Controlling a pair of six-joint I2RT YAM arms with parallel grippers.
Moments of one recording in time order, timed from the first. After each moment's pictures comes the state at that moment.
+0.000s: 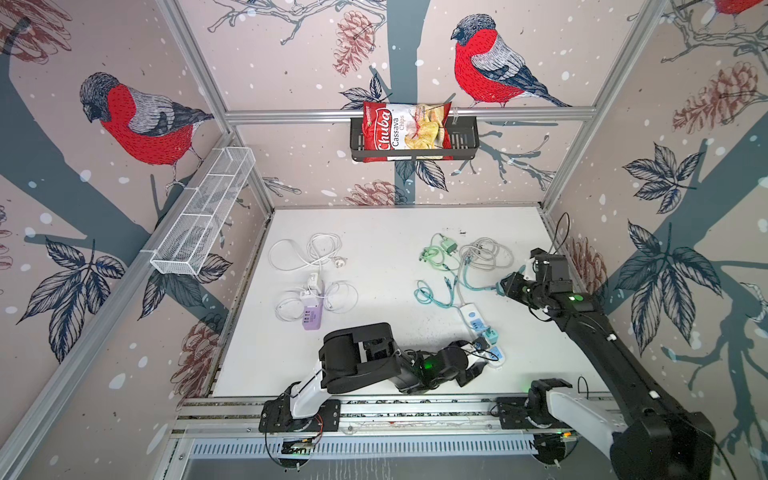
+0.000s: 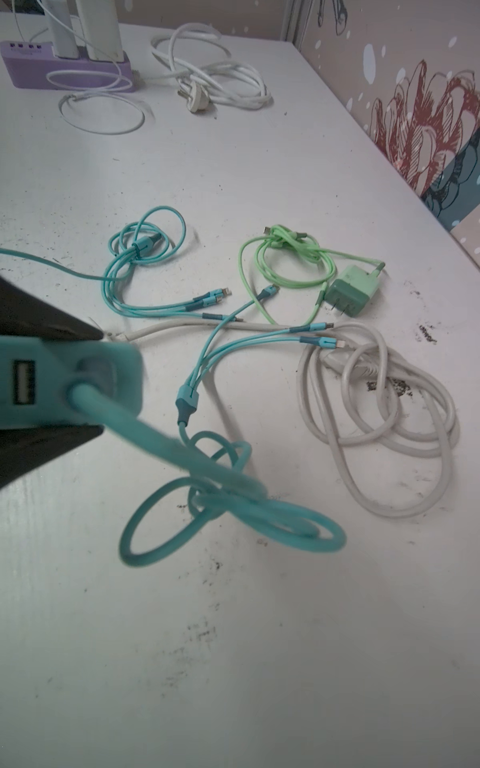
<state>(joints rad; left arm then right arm) -1.36 2.11 0.88 0.76 -0.21 -0.12 0.13 1.01 0.74 -0.56 -0.13 0.46</state>
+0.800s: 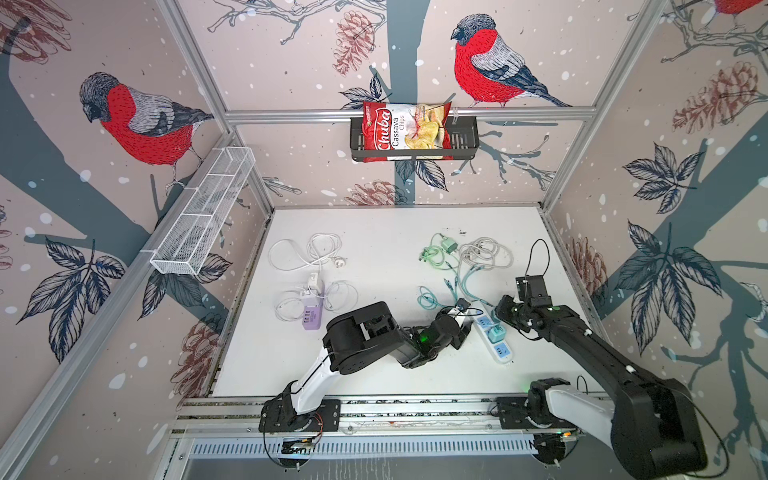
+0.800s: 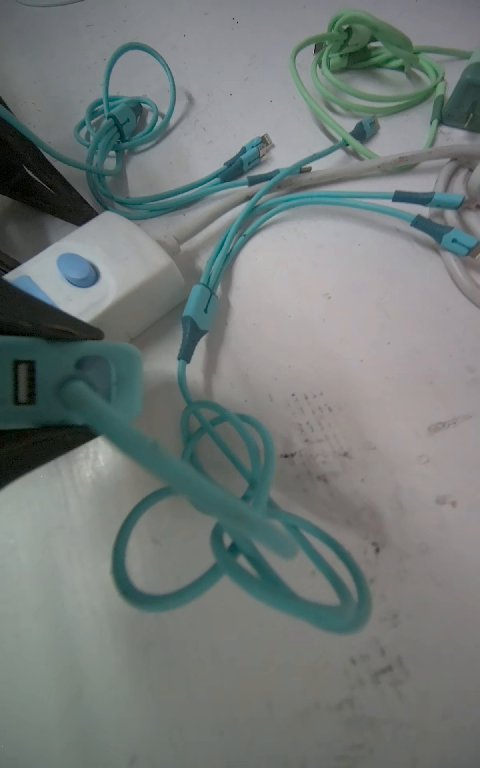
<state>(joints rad) -1.15 2.18 0.96 0.80 -0.25 -0.21 0.20 1.12 0.52 -0.42 -0.08 0.61</state>
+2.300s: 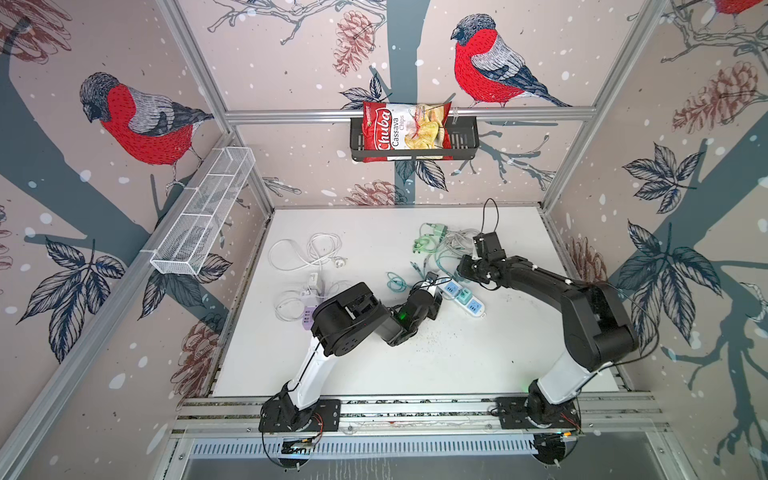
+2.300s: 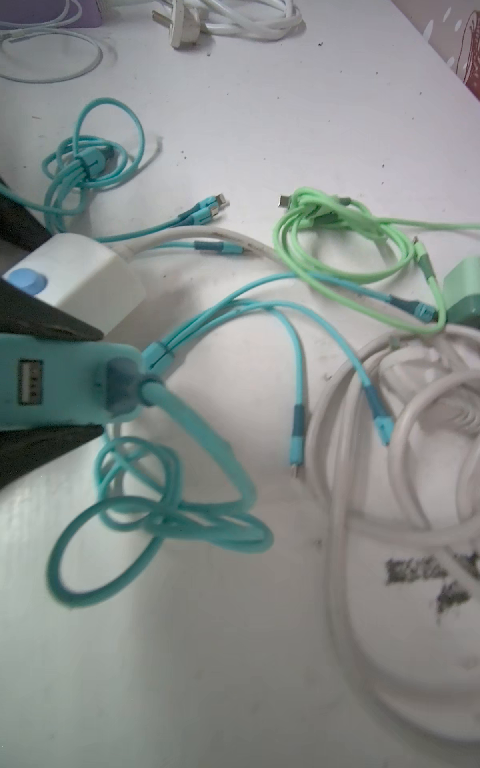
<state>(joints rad) -0.94 2.14 0.89 0.81 -0.29 -0.21 0.36 1.64 0.98 -0.28 -0.09 0.53</state>
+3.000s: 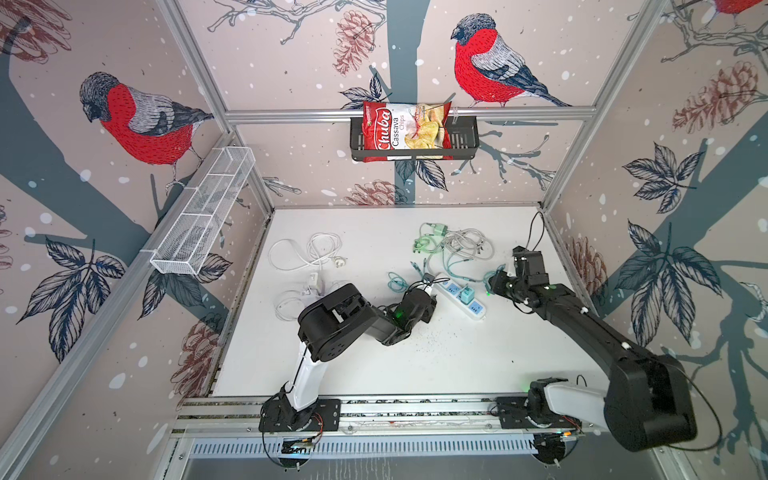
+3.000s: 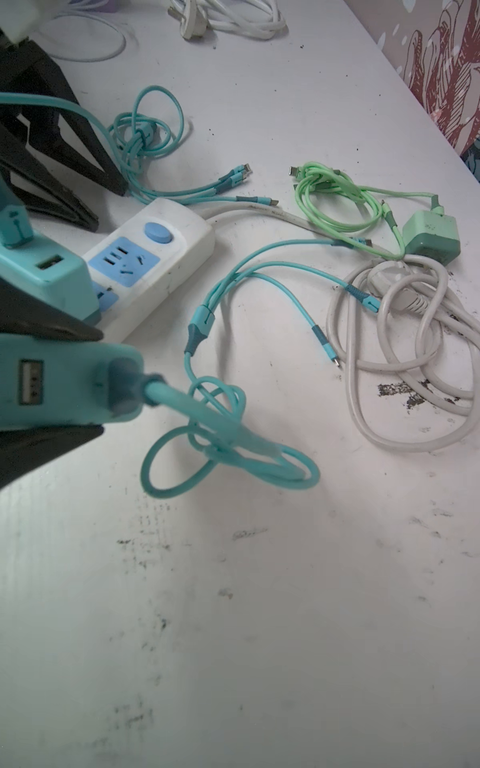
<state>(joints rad) -0.92 2.03 0.84 0.66 -0.29 -0.19 0.22 1.20 0.69 -0.34 -0.08 0.44</state>
